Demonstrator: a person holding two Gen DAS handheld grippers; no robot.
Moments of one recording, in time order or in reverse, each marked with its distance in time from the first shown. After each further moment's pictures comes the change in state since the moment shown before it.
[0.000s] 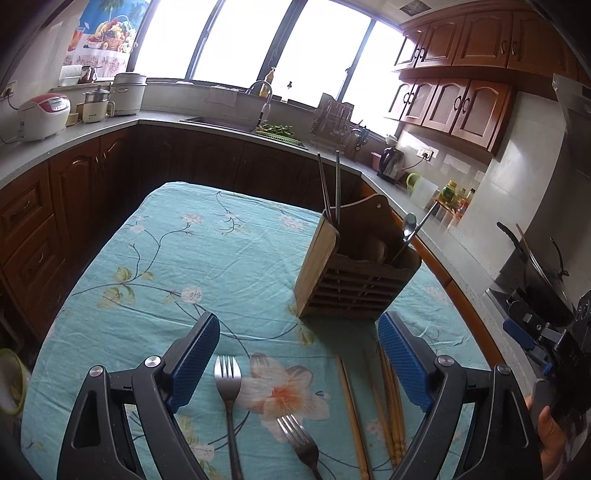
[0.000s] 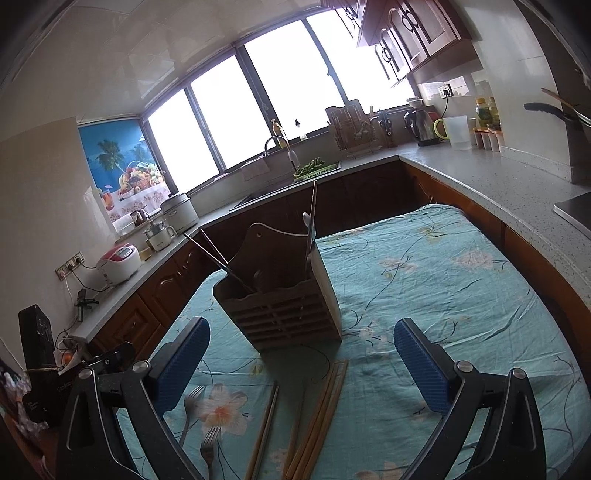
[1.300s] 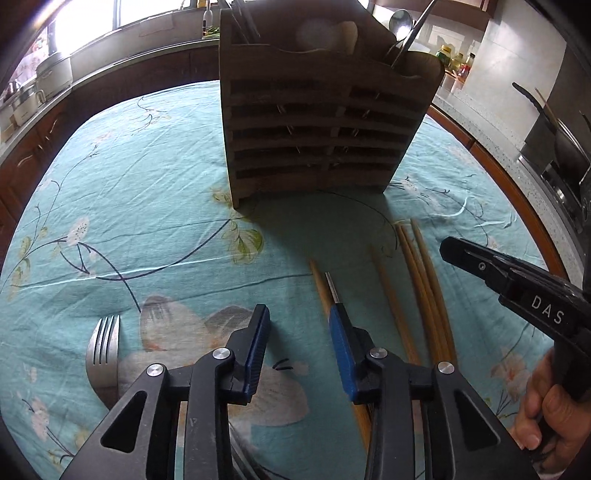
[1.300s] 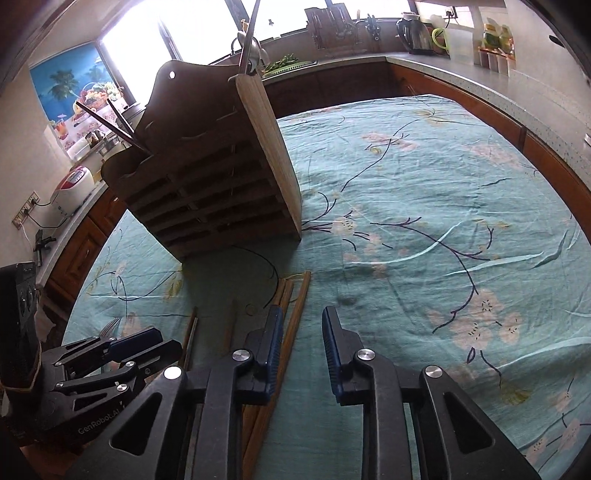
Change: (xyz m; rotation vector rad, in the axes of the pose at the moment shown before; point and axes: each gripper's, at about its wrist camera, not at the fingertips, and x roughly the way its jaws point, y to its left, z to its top) left arm 0.151 -0.058 -0.024 0.234 0.431 0.067; right arm 0.124 -0.031 -0.060 -0.012 0.390 -0.125
